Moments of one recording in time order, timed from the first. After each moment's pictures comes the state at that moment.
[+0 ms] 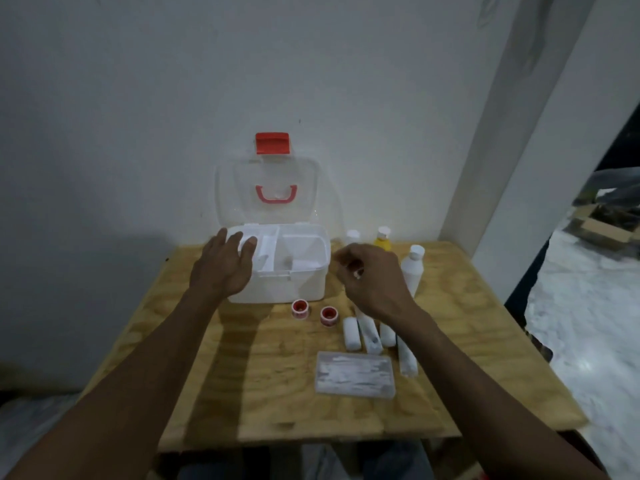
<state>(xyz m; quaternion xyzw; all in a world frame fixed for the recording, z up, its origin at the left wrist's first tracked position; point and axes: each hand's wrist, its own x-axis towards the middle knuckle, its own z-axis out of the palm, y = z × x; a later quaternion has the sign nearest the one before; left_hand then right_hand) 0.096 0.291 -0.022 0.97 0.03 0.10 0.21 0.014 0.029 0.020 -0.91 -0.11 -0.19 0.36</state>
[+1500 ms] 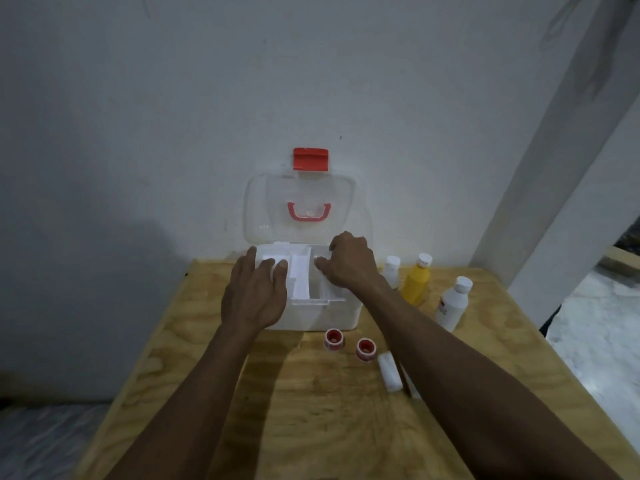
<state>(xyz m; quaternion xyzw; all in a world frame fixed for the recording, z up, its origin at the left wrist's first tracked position) 0.088 0.288 -0.025 0.96 0.03 0.14 0.25 0.127 0.125 0.026 -0.95 0.01 -0.07 0.29</state>
